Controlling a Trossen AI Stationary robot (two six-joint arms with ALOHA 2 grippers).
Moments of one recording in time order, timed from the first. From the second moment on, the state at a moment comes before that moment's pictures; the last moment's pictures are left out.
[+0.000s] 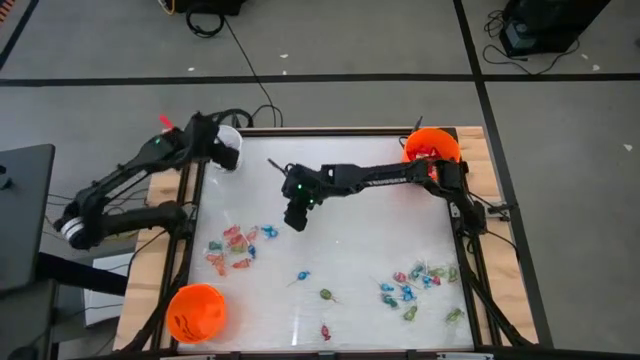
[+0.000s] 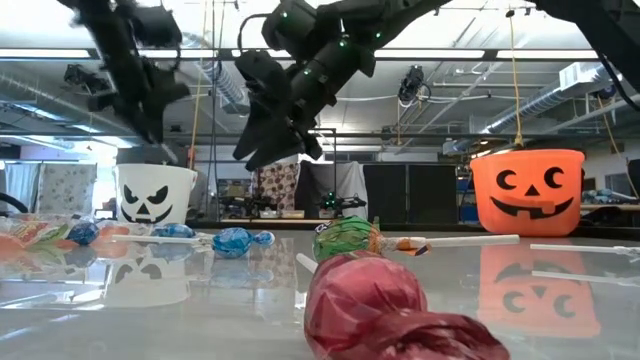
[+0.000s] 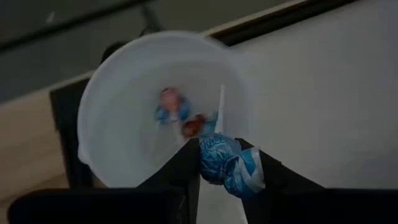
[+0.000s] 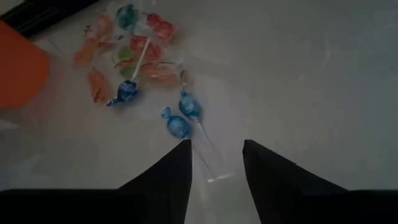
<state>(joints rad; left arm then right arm) 0.83 0.95 0.86 -0.87 -0.26 -0.31 -0.11 2.14 1.72 -0.42 -0.17 0.34</state>
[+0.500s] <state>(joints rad) 1.03 1.35 0.92 -0.72 -0.17 -0.37 -0.19 2.14 1.72 -0.46 -0.35 0.21</state>
